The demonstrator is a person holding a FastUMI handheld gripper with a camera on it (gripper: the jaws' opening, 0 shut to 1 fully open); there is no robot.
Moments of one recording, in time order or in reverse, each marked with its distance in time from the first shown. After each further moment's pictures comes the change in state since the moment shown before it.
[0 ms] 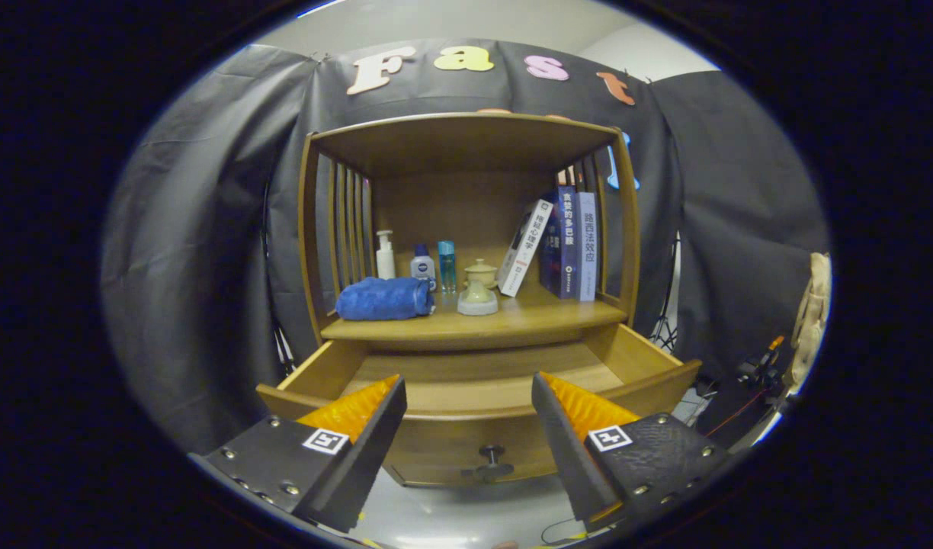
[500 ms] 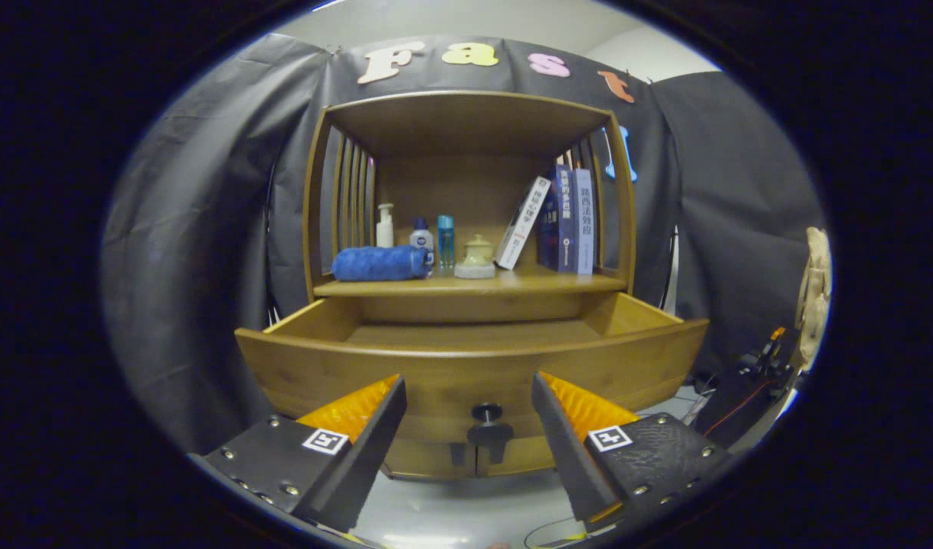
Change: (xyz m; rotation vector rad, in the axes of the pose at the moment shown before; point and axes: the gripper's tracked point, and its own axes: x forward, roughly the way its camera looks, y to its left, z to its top) arm 0.010 -0.007 -0.074 -0.033 0.010 -0.004
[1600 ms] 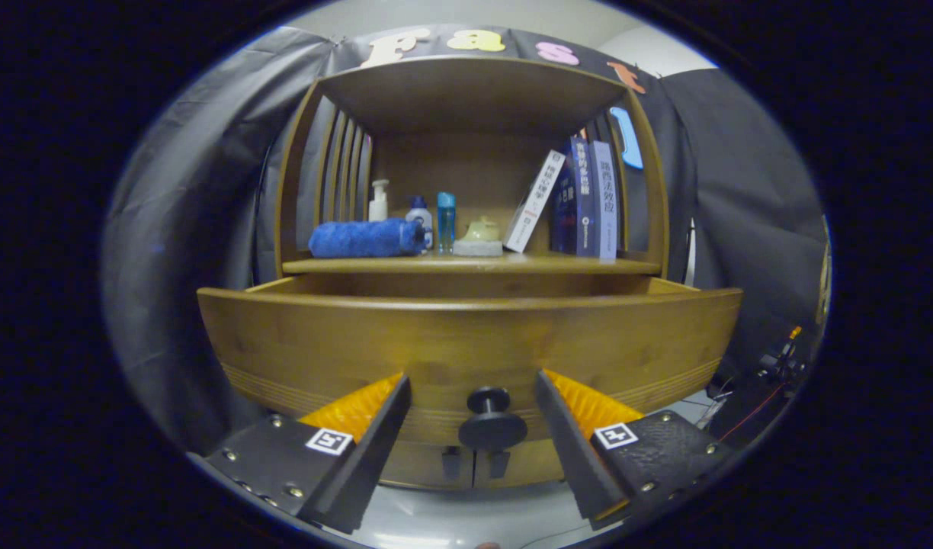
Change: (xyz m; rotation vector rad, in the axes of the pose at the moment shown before) arm 0.088 0.000 -0.023 -0.019 -0.020 0.033
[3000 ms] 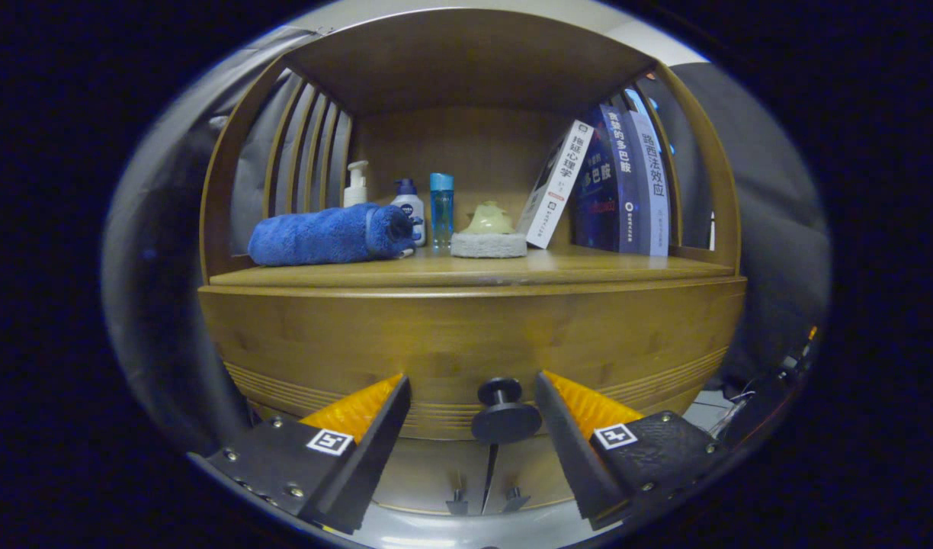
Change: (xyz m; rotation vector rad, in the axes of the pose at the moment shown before) arm 0.120 0.016 0.005 -0.001 0.040 -0.006
